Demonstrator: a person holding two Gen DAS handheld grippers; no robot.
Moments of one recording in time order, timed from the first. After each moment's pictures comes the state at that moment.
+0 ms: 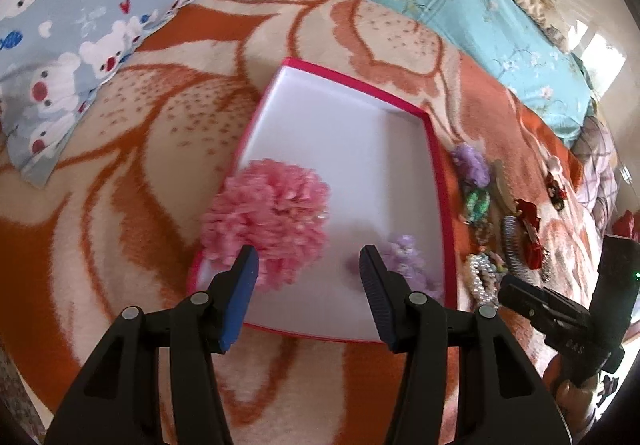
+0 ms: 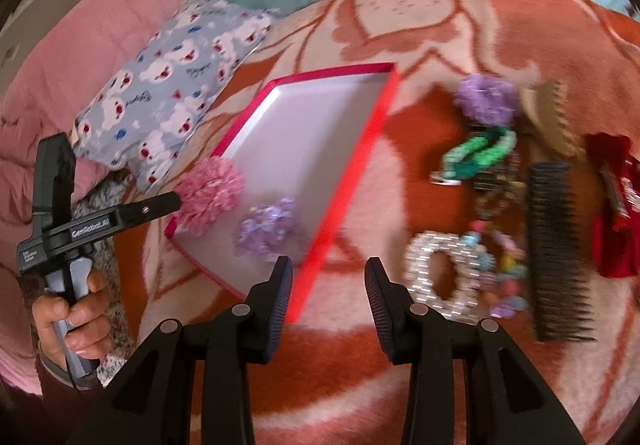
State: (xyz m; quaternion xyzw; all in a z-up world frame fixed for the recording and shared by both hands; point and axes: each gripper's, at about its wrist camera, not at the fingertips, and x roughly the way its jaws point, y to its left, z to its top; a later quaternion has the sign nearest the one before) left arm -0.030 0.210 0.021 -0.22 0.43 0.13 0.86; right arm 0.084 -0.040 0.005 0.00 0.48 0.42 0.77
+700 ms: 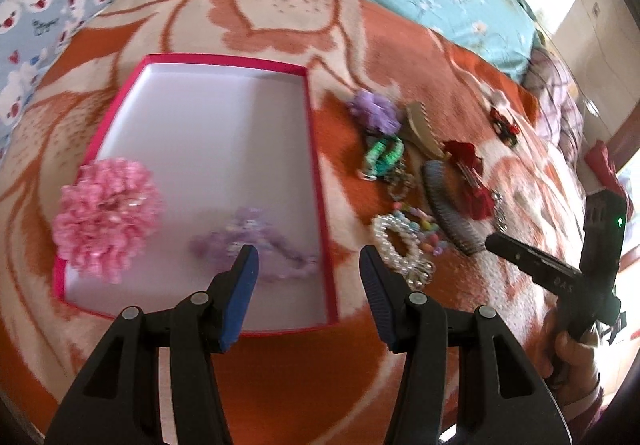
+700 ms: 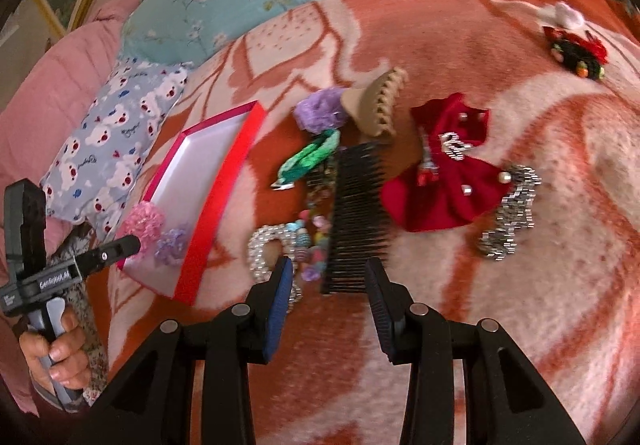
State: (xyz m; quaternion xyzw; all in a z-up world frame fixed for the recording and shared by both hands) left arm 0.009 0.107 0.027 -0.16 0.46 0.02 0.87; right arm 0.114 -0.158 0.002 0.06 0.48 0.32 0.82
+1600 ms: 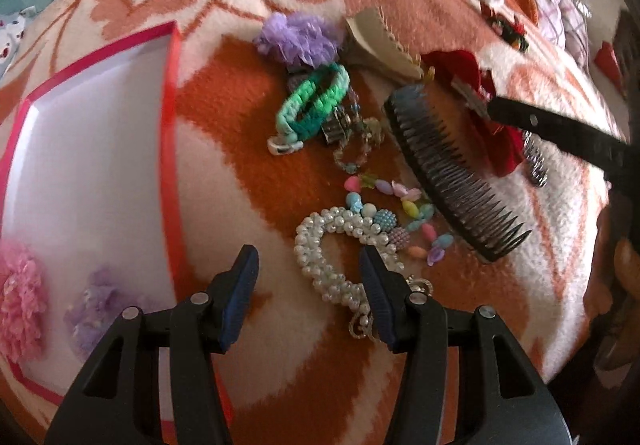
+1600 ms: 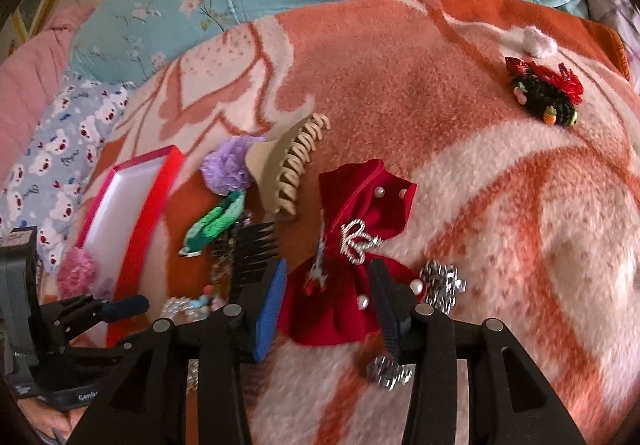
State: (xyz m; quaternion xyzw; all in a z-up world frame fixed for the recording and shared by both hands) left arm 0.097 0.022 -0.035 -0.03 0.56 -0.02 0.83; right arm 0.193 -0.169 -0.004 0.01 0.47 0.24 0.85
